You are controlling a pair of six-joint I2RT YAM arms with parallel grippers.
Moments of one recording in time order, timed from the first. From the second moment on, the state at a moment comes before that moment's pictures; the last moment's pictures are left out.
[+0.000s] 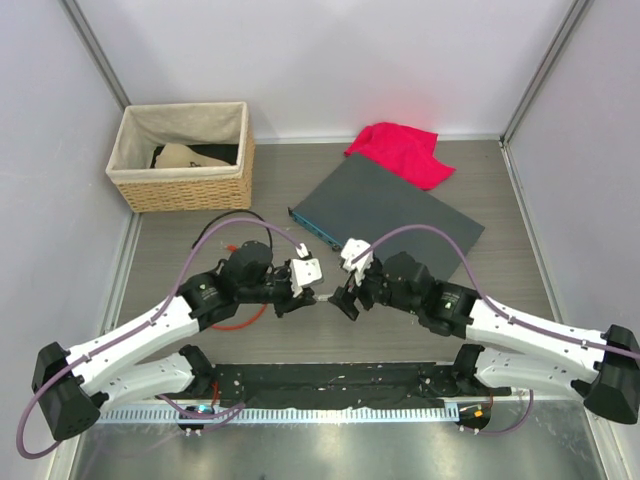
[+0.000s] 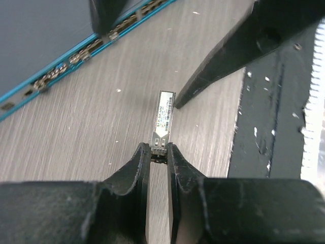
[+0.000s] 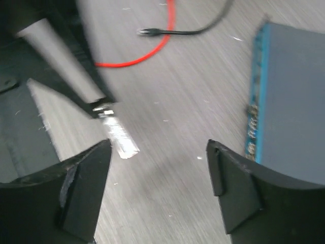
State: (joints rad) left arm -0.88 0.96 0.74 -0.35 0.41 0.28; right arm 1.04 0.96 0.67 -0.10 0.01 -0.07
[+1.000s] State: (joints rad) left arm -1.05 1.60 0.78 0.25 -0.16 -0.08; right arm -0.13 1.72 1.02 0.06 -0.13 0.30
